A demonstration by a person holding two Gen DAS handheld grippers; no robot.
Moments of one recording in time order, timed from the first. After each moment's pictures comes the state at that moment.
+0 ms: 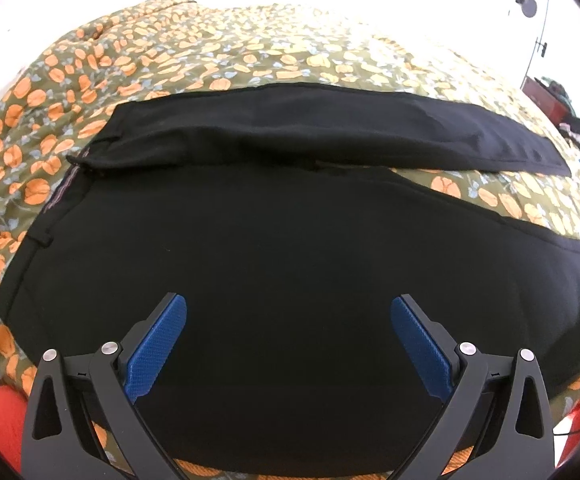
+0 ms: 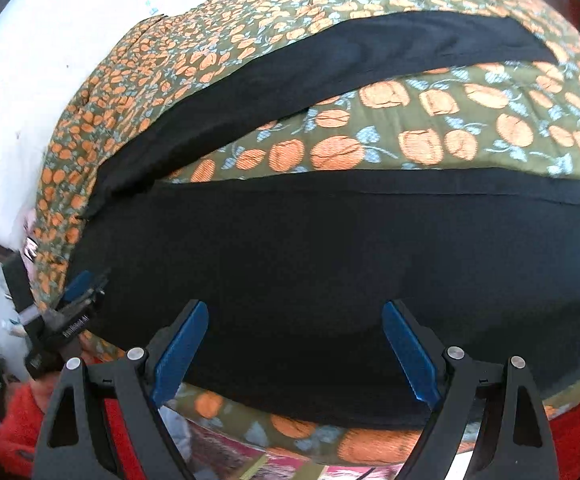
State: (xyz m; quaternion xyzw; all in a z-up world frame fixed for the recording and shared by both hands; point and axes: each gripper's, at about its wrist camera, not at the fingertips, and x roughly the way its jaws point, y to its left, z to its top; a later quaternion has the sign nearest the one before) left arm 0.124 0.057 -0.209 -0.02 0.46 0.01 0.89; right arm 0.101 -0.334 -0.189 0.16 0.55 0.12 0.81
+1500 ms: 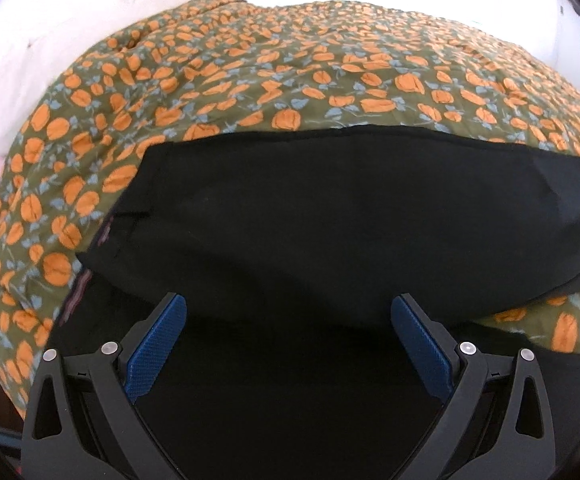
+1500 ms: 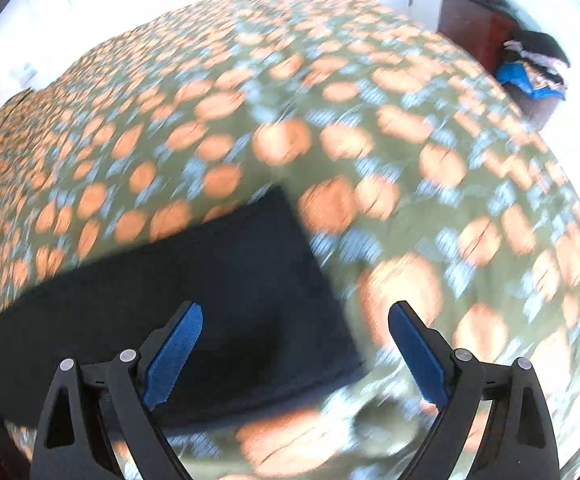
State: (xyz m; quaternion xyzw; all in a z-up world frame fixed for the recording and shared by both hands) left arm 0.248 0.092 -0.208 0.01 0.46 0.12 0.88; right arm 0.420 -0.644 -0.205 0.10 0.52 -0.08 0.85
